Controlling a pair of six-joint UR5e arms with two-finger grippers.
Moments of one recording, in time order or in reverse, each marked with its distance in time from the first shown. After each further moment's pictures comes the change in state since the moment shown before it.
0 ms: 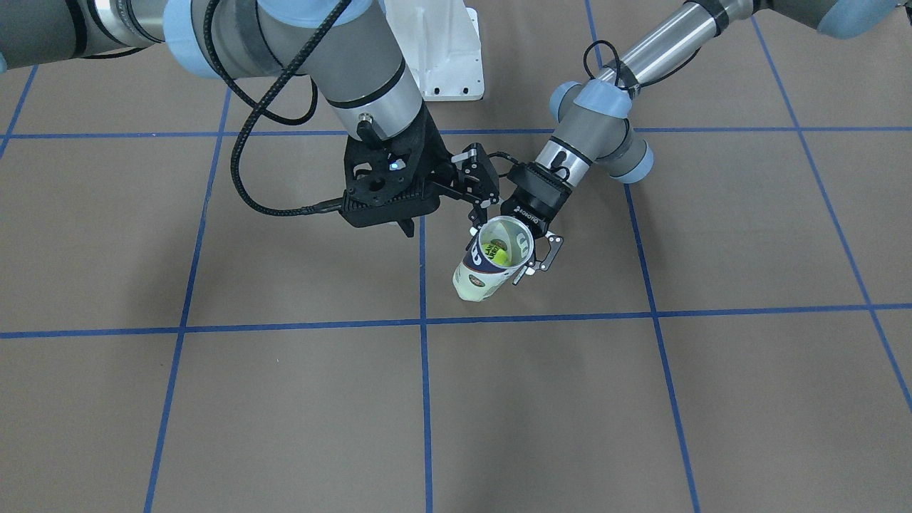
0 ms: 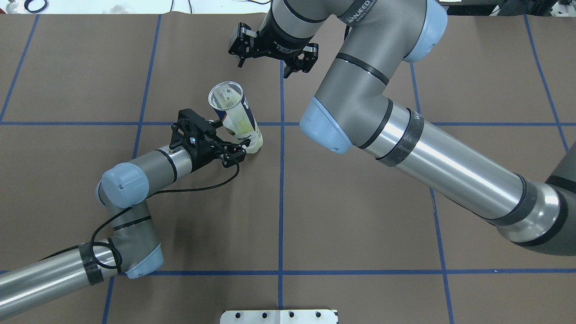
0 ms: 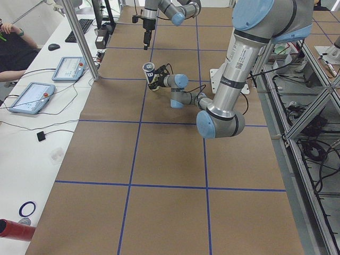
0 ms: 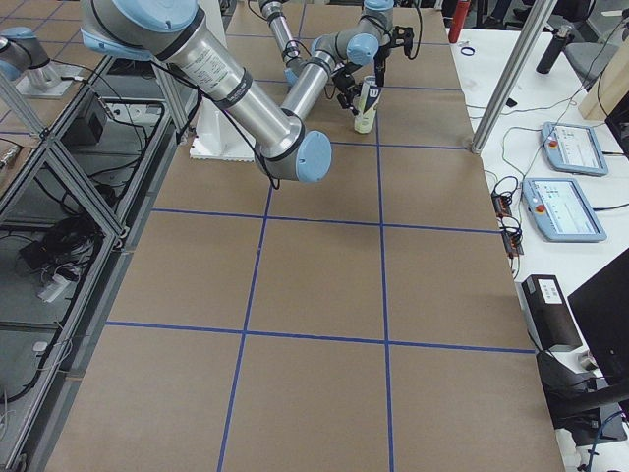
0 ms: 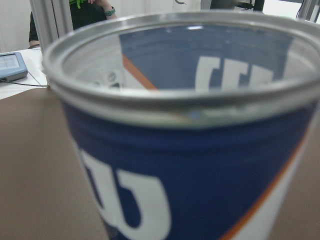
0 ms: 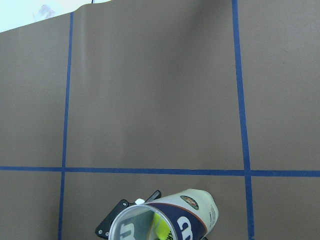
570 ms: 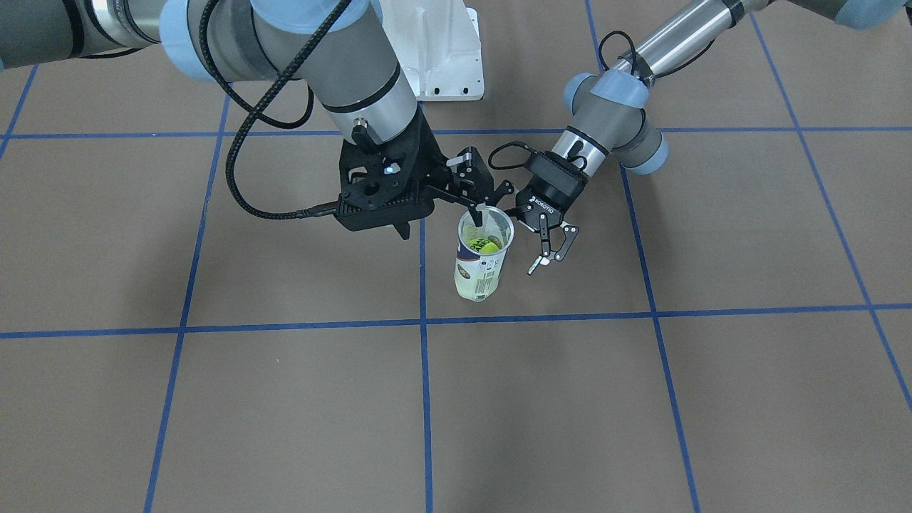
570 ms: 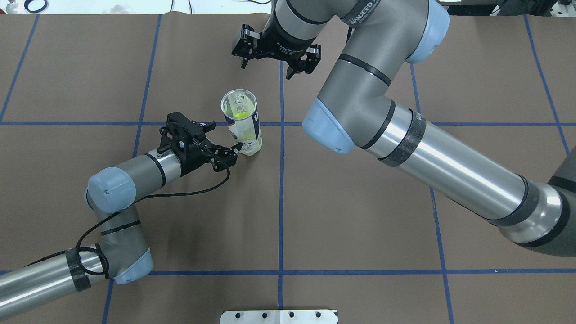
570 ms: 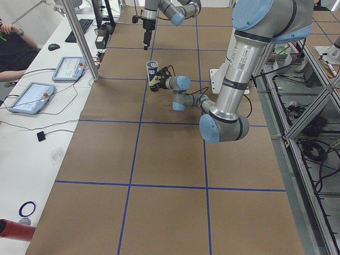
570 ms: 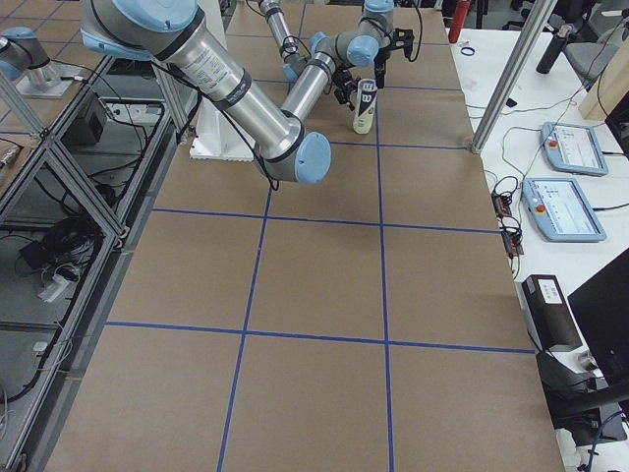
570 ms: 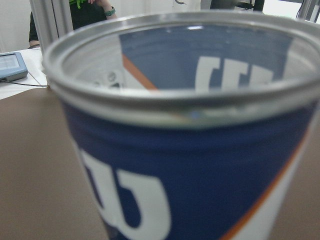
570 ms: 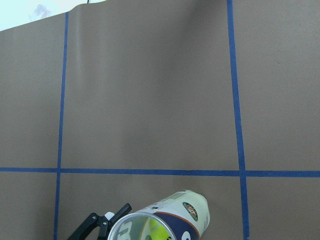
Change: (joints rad) left arm 0.004 0.037 -0.041 0.001 -0.001 0.000; right arm 0.003 -0.008 0.003 0.000 0.002 -0.001
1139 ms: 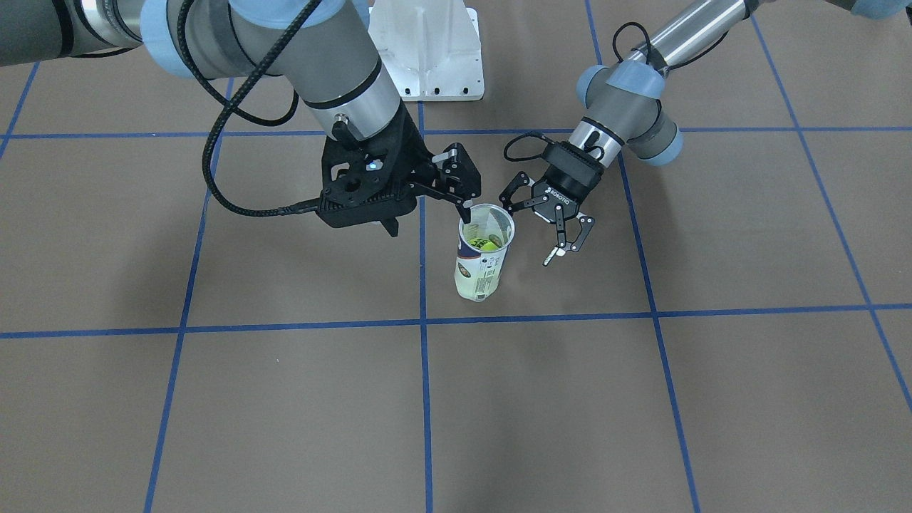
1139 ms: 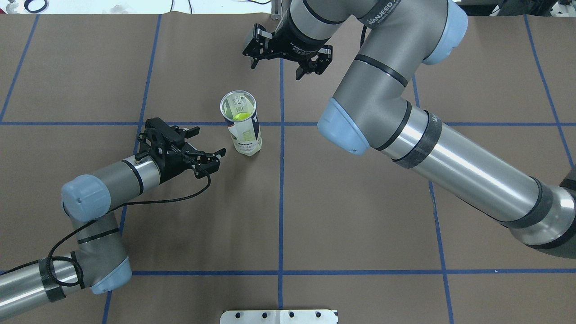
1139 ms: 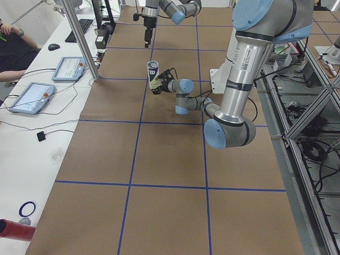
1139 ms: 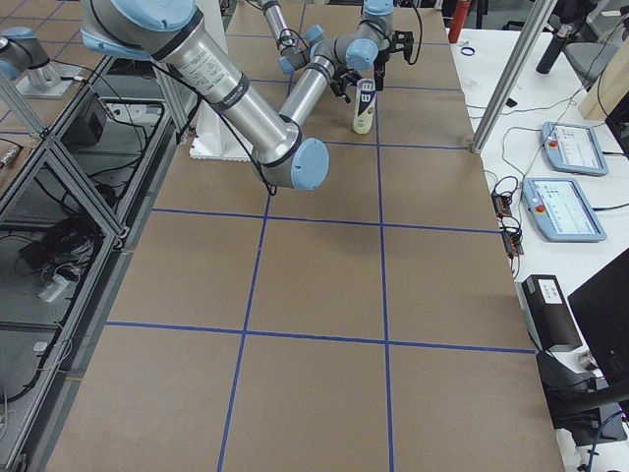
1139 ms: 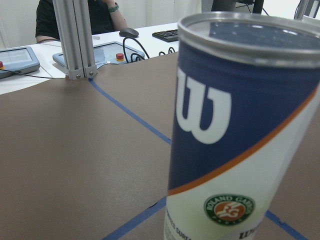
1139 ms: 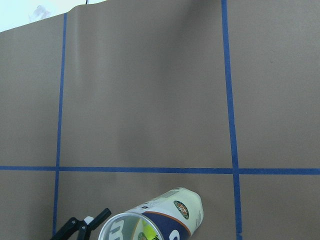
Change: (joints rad) left arm 0.004 0.112 -0.096 -0.004 -0.005 -0.002; right arm 0.015 -0.046 0.051 0.000 0.020 0.000
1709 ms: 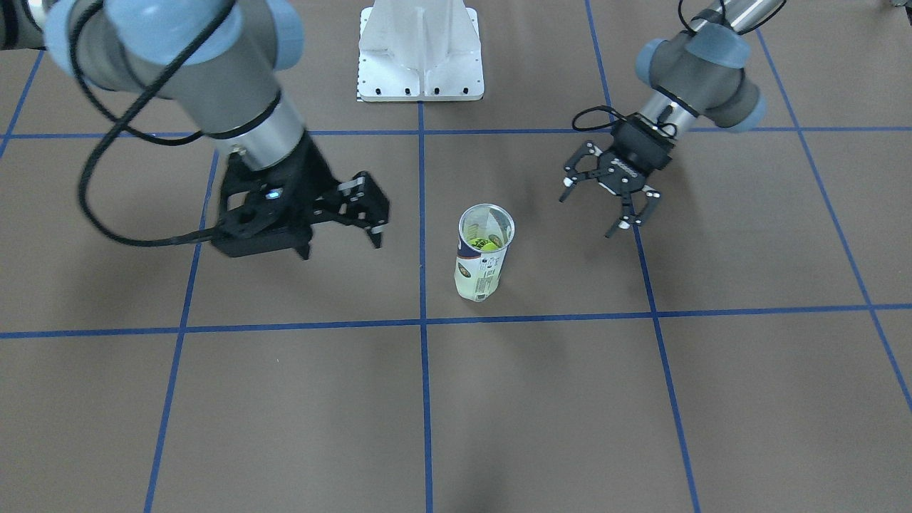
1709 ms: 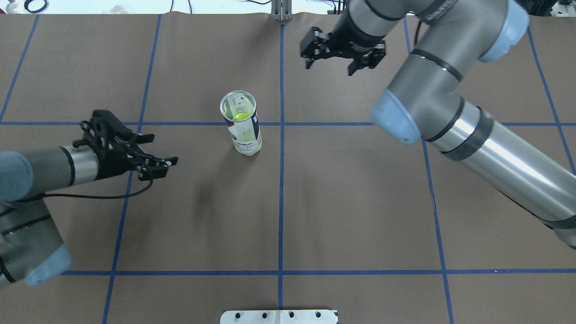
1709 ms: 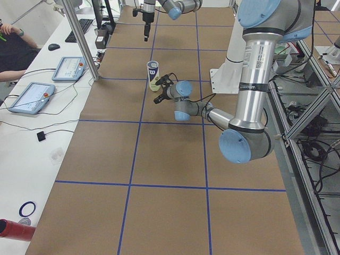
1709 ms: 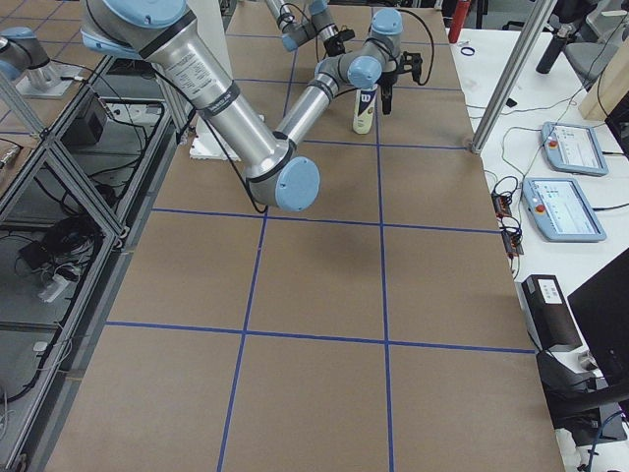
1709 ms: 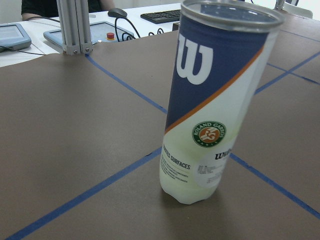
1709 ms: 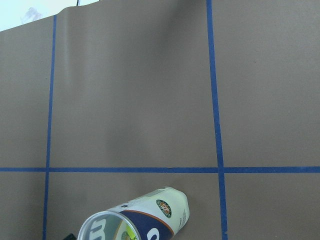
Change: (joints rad) left arm -0.251 0.219 -0.219 0.258 -0.452 -0.010; right arm 0.136 -0.211 0.090 -0.098 0.057 -0.295
